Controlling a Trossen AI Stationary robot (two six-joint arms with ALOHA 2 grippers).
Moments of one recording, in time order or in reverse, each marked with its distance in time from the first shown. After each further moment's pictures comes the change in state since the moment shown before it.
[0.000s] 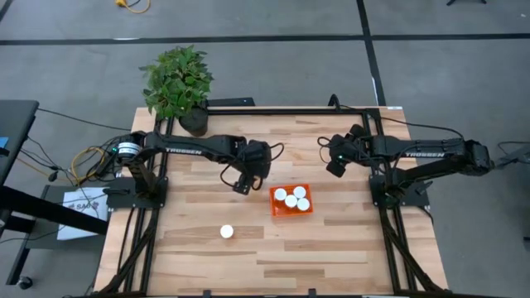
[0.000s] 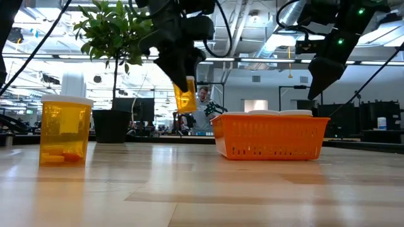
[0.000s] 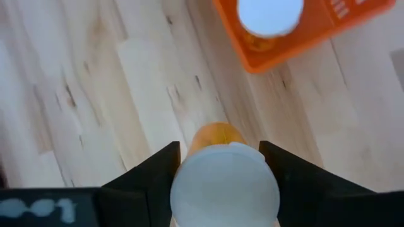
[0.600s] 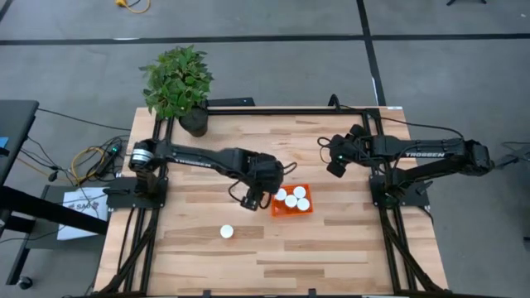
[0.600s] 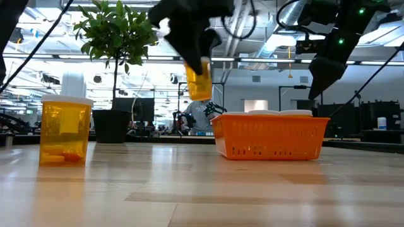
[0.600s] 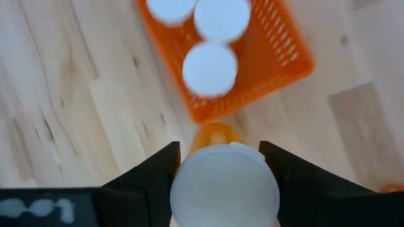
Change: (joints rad) left arm -0.139 0.128 0.241 -0.147 -0.036 -0.124; right arm 0.000 -0.001 0.001 -0.006 -0.004 0.000
